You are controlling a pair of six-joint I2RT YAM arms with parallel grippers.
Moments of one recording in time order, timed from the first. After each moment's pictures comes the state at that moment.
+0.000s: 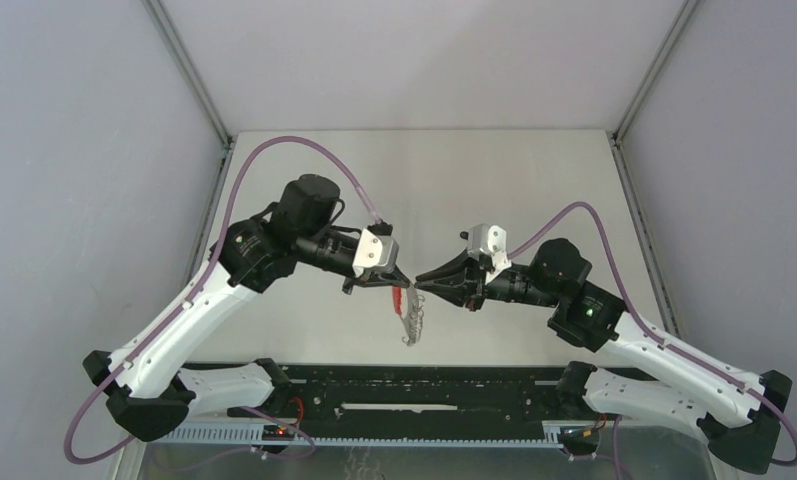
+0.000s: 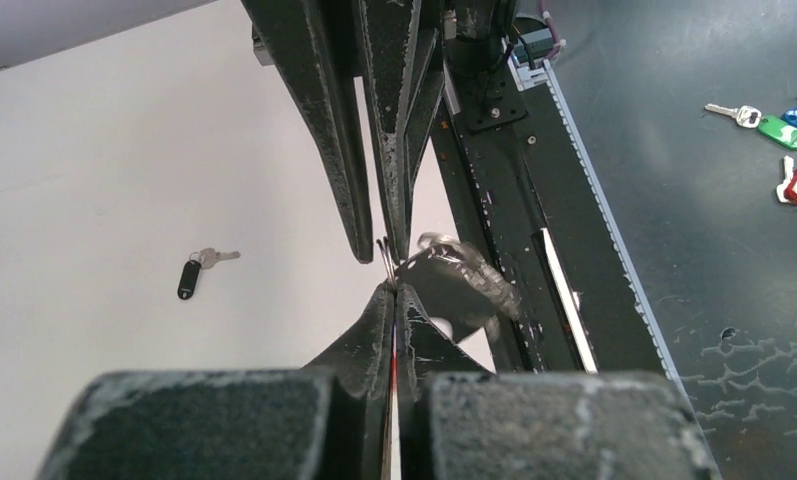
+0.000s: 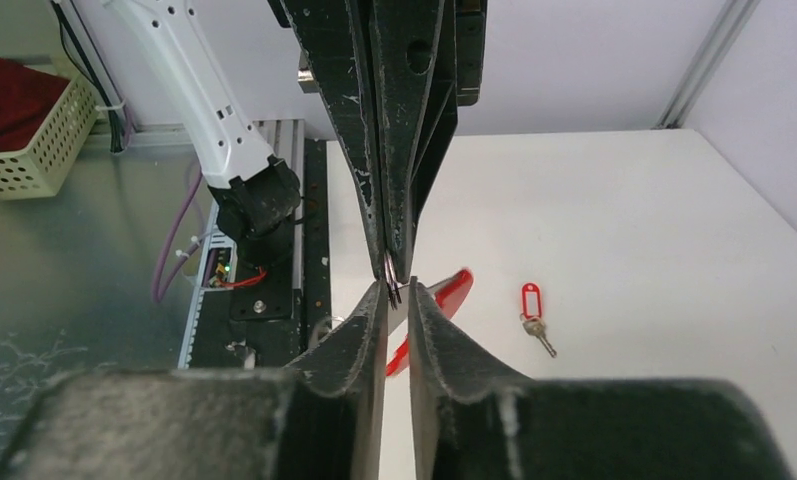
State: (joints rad) left arm -0.78 1.13 1.40 -0.89 0.85 0.67; right arm 0.95 0.84 0.82 0.08 -0.48 -0.04
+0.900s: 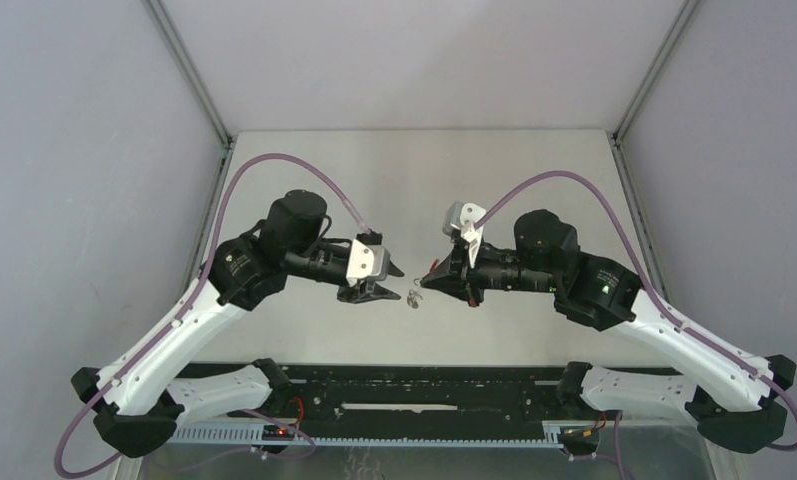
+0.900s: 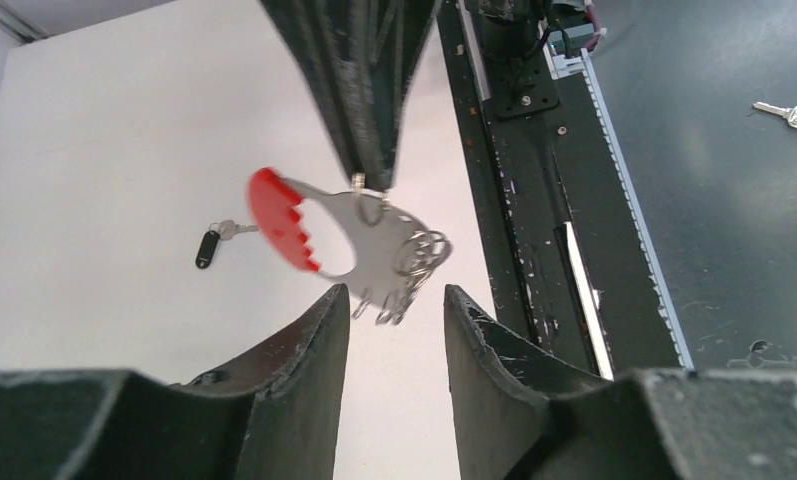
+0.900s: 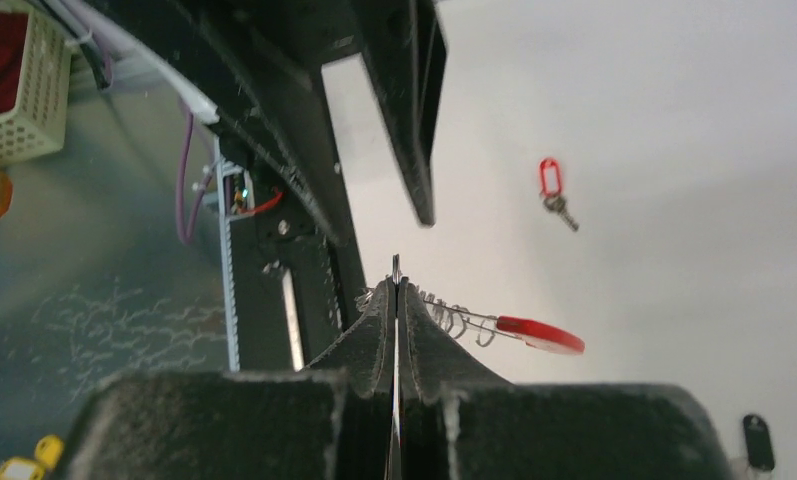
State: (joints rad) left arm -0.79 1.02 1.27 -0.79 0.76 0.61; right arm 0.99 0.98 1.19 -0.46 -0.35 -0.01
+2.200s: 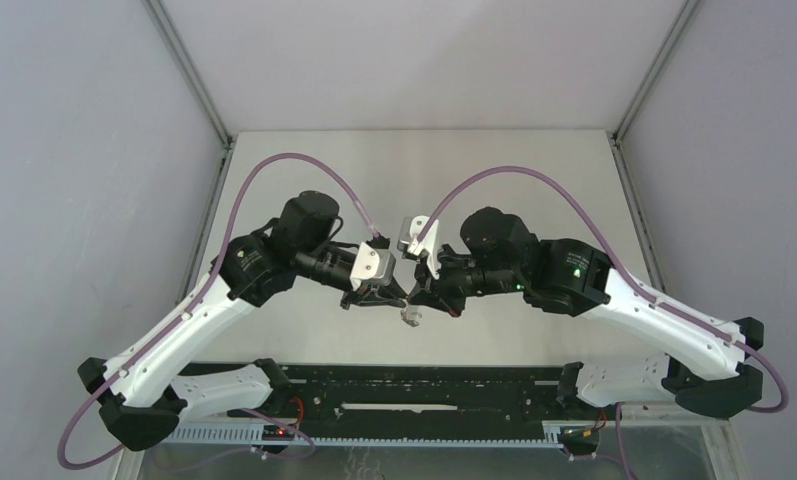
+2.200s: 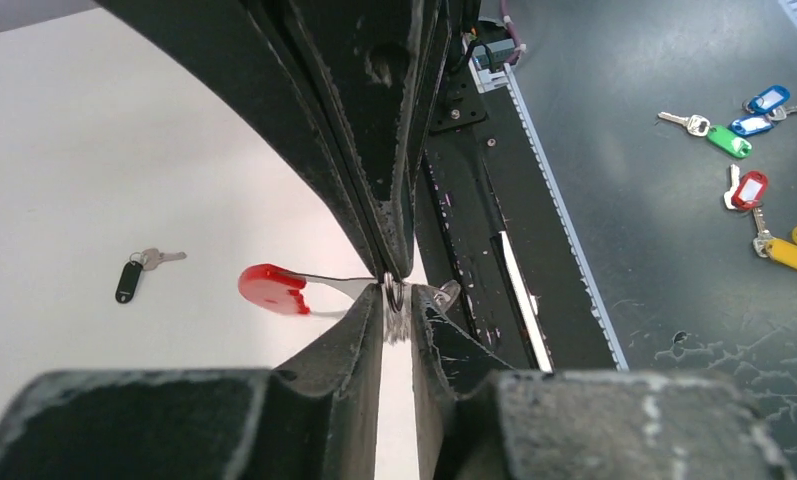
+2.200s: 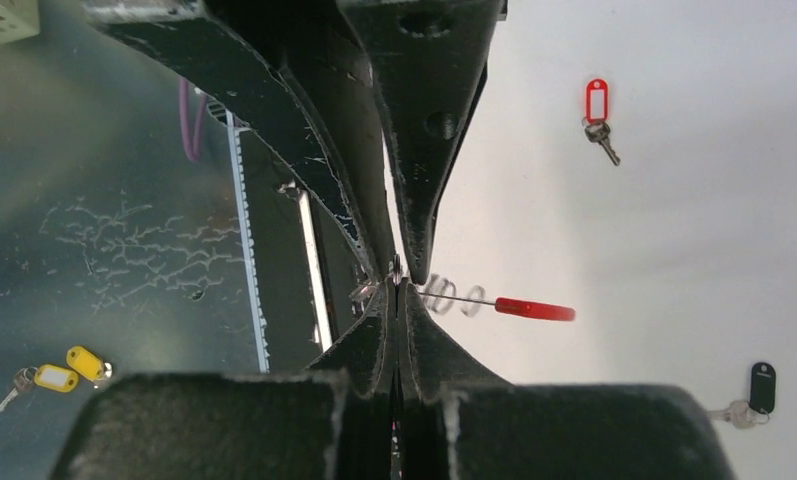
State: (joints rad) left arm -0.81 1.06 1.27 -0.82 0.87 0.58; right arm 1.16 1.20 1.47 -0.79 -0.23 -0.05
